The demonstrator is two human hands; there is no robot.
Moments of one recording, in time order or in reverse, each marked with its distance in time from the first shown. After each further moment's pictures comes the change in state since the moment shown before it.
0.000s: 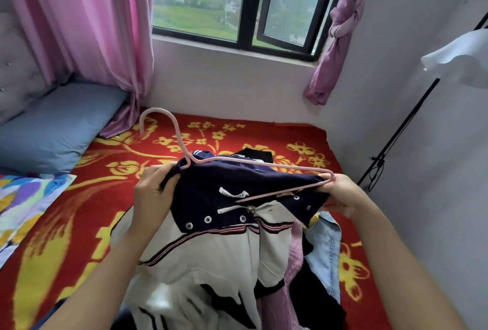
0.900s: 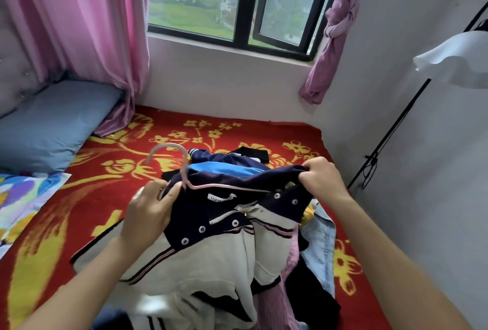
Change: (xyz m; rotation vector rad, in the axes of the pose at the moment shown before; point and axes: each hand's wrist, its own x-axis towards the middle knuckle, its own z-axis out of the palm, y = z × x) left_hand -0.027 -0.008 -0.022 0.355 -0.167 0.403; right_hand -0.024 -0.037 0.038 -0.711 0.292 -0.292
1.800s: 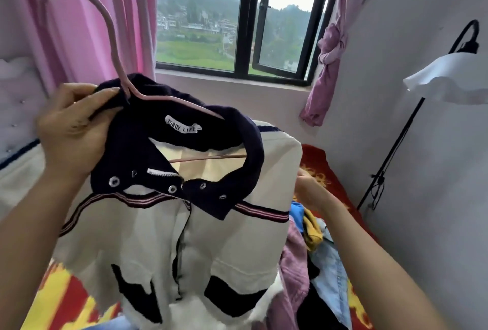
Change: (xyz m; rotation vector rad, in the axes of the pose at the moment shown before) left_hand 0.136 -0.095 -0.098 -0.330 0.528 -0.092; right_hand 0.040 0.007 0.014 0.955 -0.375 -0.166
